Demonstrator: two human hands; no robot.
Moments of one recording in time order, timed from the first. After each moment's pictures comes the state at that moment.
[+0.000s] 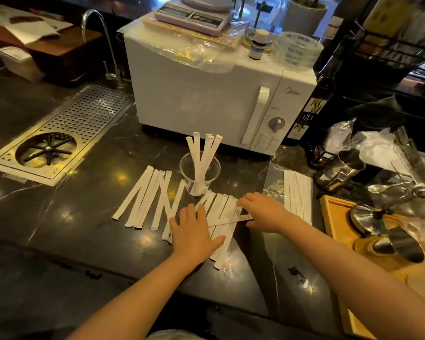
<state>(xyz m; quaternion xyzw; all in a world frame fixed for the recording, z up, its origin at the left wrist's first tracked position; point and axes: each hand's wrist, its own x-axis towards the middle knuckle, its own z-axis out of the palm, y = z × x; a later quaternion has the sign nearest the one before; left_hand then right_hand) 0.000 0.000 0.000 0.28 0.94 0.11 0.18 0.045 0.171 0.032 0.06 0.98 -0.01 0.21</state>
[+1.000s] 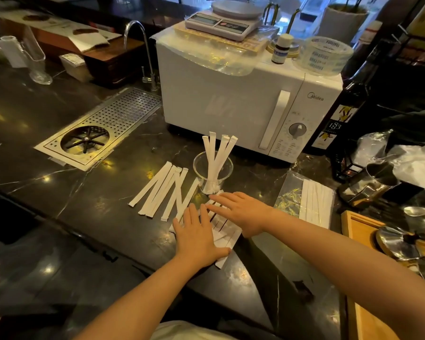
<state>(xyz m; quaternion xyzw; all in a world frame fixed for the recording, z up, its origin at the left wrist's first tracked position) 0.017 0.001 -0.006 0.23 0.96 0.04 0.16 0.013 0.150 0.028 -0.21 0.94 0.09 0.23</state>
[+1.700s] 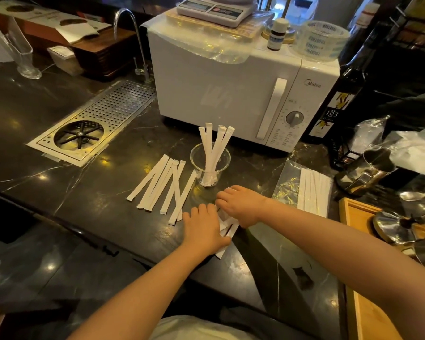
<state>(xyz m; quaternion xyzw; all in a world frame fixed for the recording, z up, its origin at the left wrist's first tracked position) 0.016 0.012 -0.003 0.26 0.95 0.07 0.17 0.008 0.143 0.022 -0.22 0.94 0.14 0.21</state>
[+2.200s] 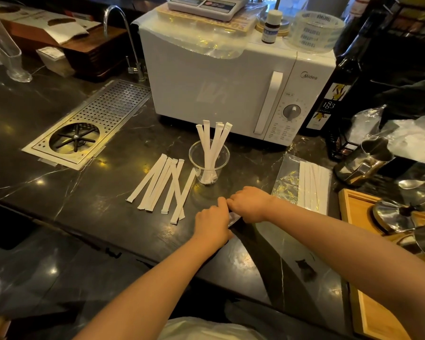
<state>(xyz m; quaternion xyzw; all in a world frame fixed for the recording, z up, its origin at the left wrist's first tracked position) 0.015 0.023 0.009 0.30 0.92 0.12 0.20 0.016 0.148 0.019 -0.18 0.95 0.14 0.23</state>
